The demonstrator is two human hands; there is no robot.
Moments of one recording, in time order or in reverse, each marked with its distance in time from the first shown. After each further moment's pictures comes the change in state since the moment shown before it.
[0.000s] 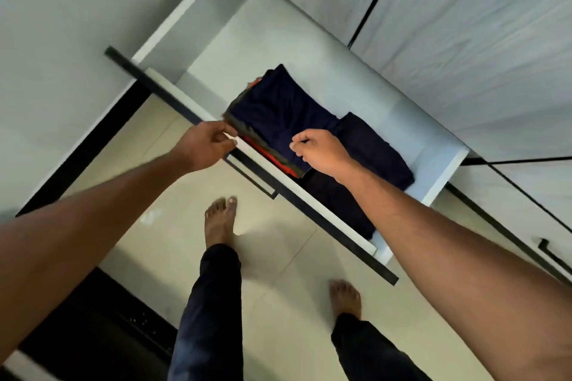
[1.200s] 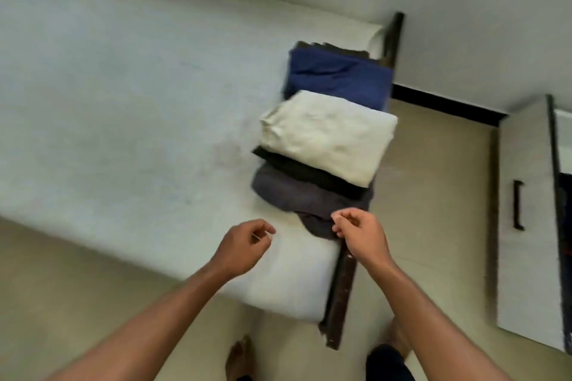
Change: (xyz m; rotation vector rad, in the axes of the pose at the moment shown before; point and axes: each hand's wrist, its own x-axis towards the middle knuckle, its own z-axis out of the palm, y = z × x) left_hand -0.825 -0.303 0.308 -0.822 0.775 -0.544; right_hand -0.541 0.100 0.473 -0.429 -0.474 -0.493
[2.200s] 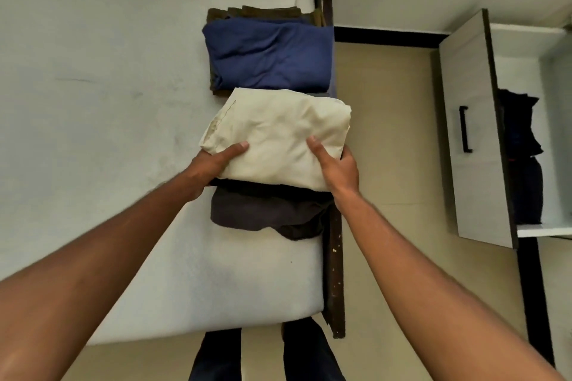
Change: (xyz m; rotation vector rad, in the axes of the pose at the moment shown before) left_hand 0.209 0.095 -0.069 -0.339 -0.238 -0.308; right_hand 0.105 -0.075 -0.012 0.305 0.398 0.352
